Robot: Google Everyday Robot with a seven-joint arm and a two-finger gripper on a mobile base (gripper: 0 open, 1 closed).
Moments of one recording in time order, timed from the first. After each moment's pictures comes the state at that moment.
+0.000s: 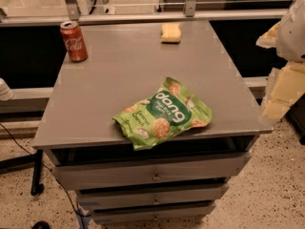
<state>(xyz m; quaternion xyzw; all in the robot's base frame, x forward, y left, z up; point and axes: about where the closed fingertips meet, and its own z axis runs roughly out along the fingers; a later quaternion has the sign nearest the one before) 0.438 -0.217 0.976 -0.60 0.78 -0.03 0.16</state>
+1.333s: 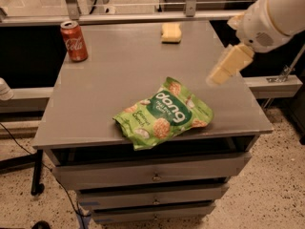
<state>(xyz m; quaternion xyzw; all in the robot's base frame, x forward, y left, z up) 0.556 -0.175 0.964 -0.54 0.77 0.02 0.34</state>
